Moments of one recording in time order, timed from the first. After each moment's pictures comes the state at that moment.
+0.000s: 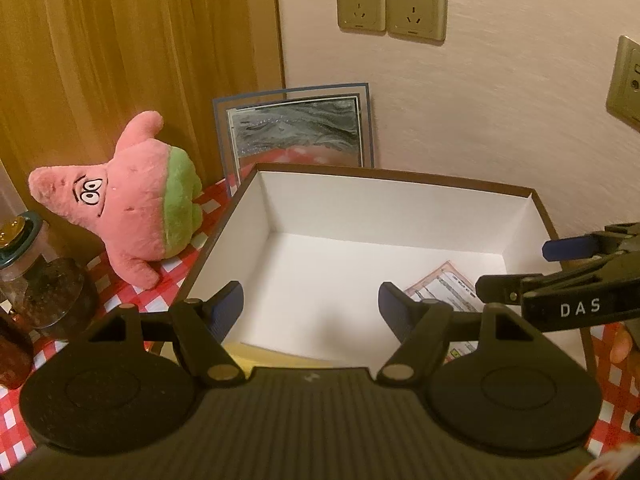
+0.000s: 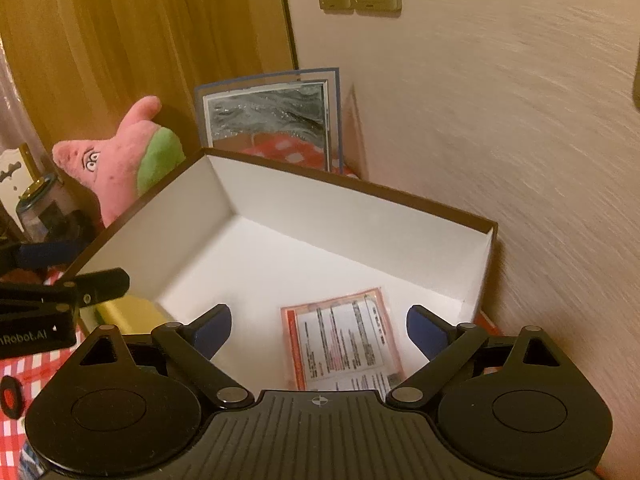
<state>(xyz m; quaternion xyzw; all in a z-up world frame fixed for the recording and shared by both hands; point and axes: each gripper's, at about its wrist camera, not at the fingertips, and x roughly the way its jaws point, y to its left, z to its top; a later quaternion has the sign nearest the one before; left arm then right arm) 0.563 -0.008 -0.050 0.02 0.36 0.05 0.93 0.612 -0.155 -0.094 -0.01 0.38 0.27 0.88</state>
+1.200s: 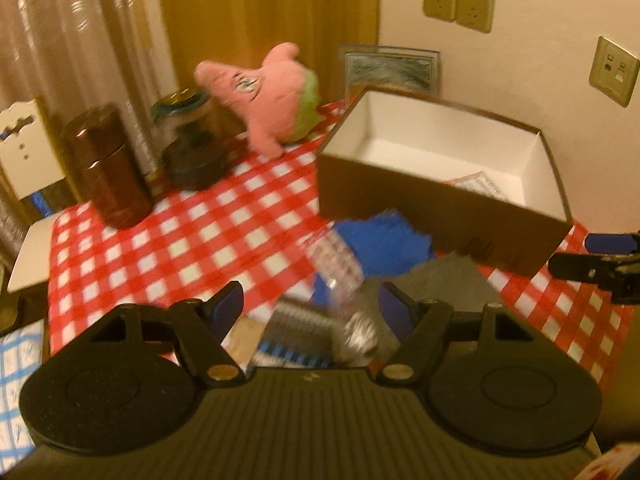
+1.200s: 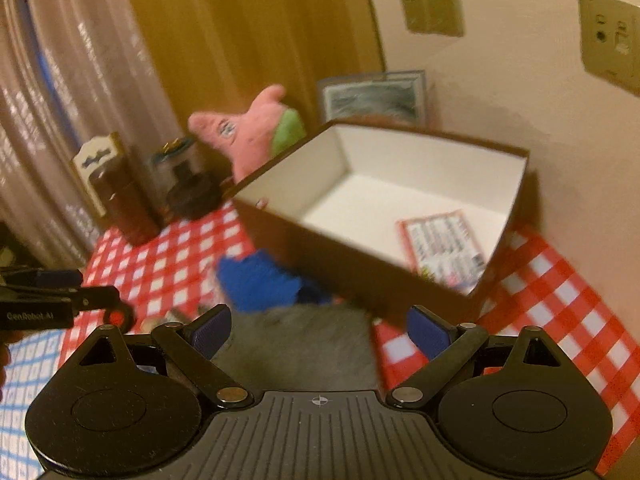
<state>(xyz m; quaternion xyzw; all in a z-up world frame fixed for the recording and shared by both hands) 0.323 0.039 -0.022 -0.03 0.40 0.14 0.90 0.412 -0.178 -0.074 0.02 0.36 0.36 0.86</state>
